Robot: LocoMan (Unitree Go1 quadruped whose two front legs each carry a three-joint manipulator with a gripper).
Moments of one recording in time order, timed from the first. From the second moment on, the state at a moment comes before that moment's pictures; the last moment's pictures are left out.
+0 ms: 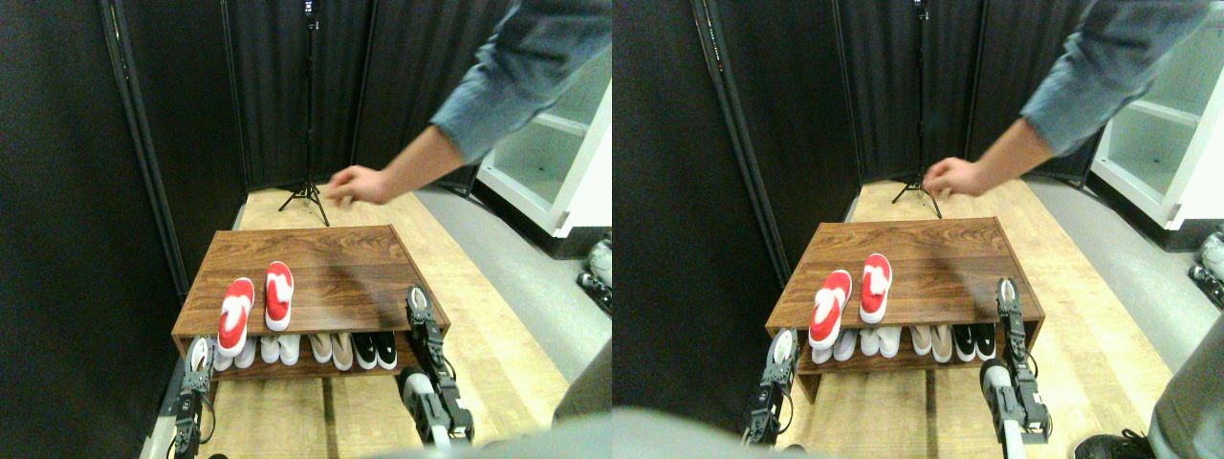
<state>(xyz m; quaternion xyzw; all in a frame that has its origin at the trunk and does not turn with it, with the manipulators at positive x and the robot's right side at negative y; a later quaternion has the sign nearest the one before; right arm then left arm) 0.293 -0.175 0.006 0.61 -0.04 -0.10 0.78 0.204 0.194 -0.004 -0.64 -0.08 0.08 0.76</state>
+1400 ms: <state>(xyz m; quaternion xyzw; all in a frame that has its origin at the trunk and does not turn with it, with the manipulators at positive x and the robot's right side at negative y) 0.299 -0.177 0.011 0.62 -0.04 -0.11 0.77 0.273 0.177 -0.052 -0.63 0.01 0.13 0.76</state>
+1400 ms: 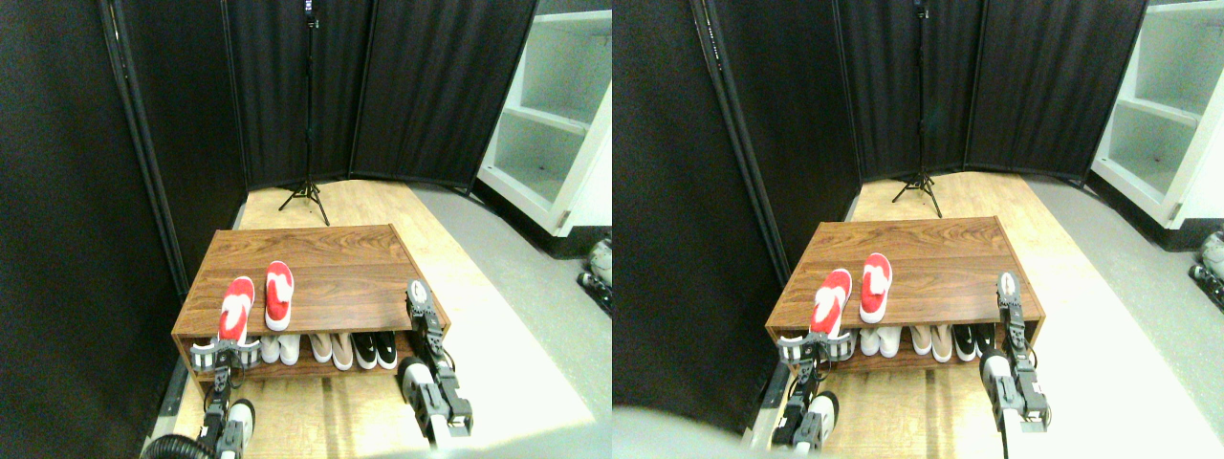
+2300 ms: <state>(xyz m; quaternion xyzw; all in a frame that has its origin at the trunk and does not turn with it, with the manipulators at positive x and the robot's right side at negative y) 0.294 -0.187 0.008 0.62 -0.05 -0.12 0.78 0.298 0.175 -0.076 -0.64 0.05 0.14 0.75</state>
